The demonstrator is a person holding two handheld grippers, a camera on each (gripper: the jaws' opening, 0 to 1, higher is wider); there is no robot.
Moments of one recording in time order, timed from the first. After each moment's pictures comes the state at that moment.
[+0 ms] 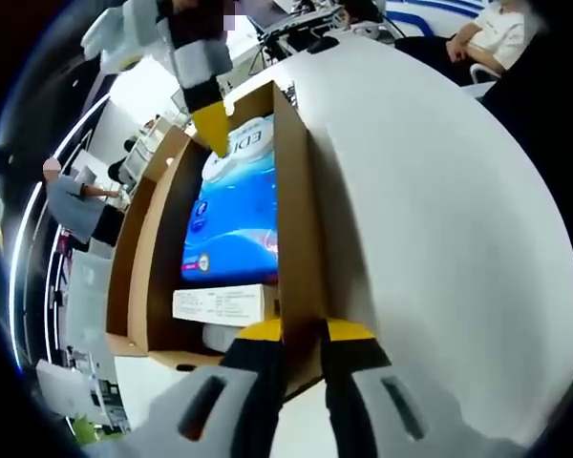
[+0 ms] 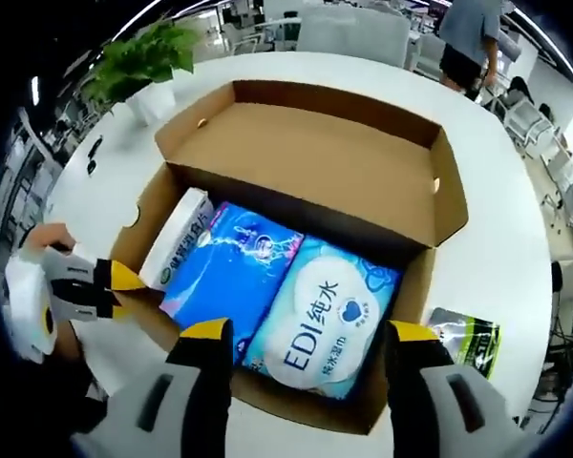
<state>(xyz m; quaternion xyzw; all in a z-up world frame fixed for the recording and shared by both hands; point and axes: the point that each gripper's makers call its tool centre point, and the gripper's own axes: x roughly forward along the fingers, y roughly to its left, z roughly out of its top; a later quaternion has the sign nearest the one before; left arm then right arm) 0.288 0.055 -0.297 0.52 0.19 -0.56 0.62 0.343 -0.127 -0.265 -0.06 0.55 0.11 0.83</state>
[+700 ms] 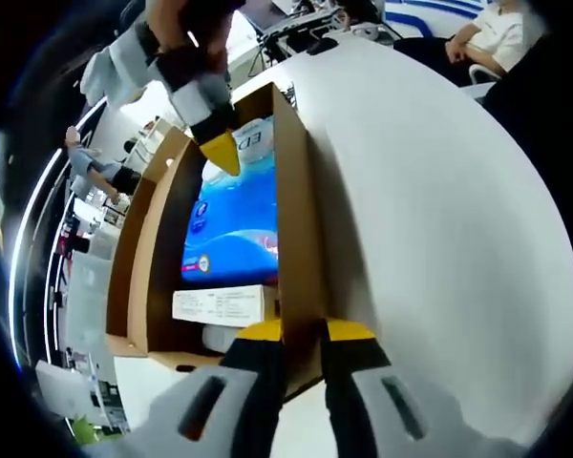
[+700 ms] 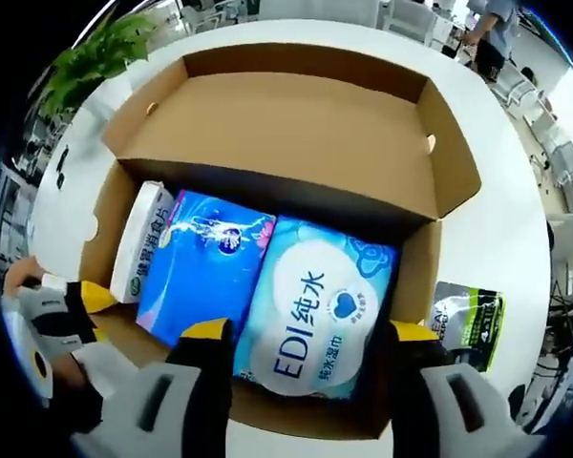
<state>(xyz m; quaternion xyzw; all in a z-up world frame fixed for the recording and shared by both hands) 0.290 0.054 -0.296 0.52 0.18 -0.56 0.62 0.344 -0.134 -0.290 -0.05 0.61 0.05 0.79</state>
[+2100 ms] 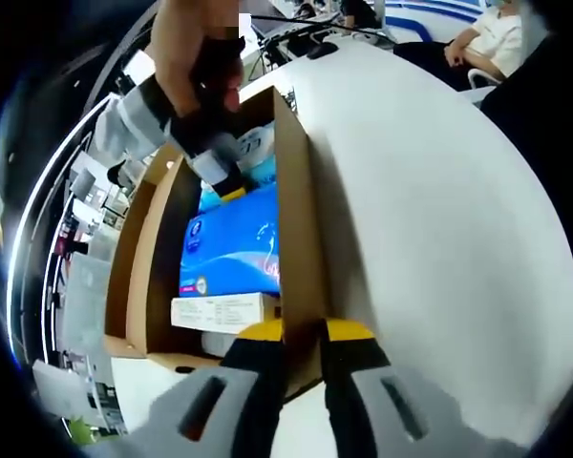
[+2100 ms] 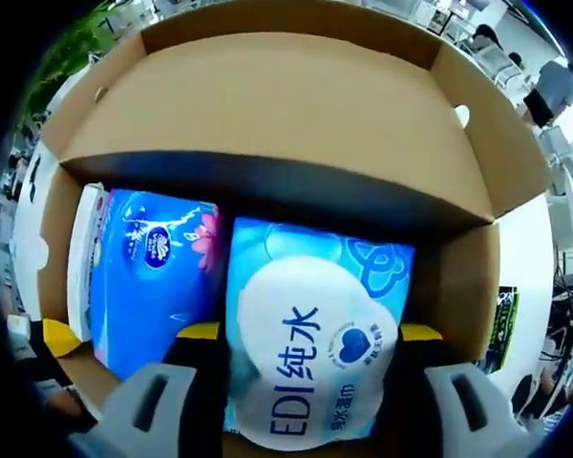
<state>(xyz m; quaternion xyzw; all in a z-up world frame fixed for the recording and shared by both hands) 0.292 0.051 -0.296 0.51 0.18 -0.57 0.62 0.361 -0.133 -0.331 -0.05 0.63 0.01 0.77</state>
